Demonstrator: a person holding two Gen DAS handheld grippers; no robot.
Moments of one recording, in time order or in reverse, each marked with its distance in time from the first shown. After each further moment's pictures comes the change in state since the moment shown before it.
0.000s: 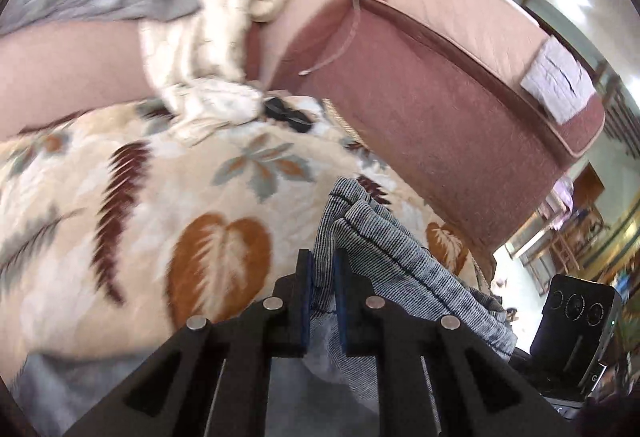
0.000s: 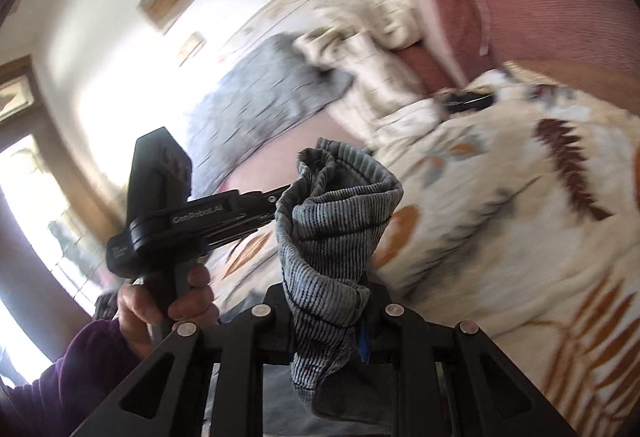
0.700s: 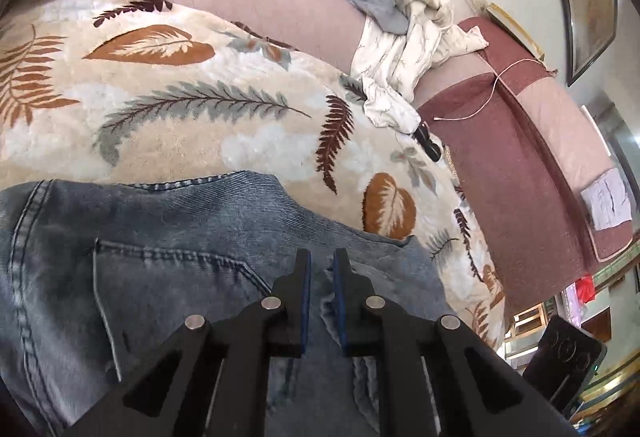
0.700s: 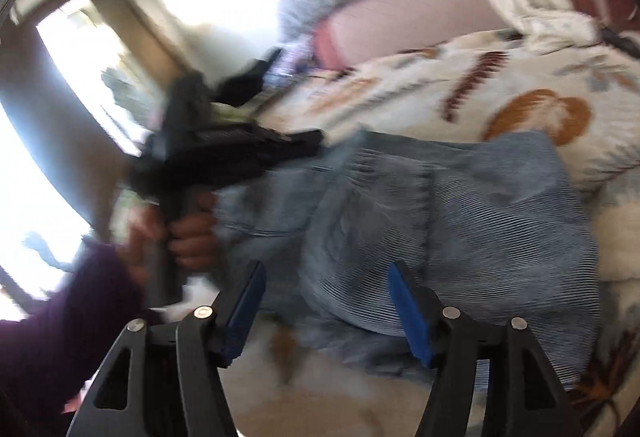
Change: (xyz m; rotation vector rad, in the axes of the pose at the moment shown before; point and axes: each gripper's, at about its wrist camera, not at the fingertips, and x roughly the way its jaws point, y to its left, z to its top) left arm -0.114 0.125 -0.115 -0.452 -0.109 0.161; right arm 0.068 0.081 -0.077 -0.238 0.472 0.275
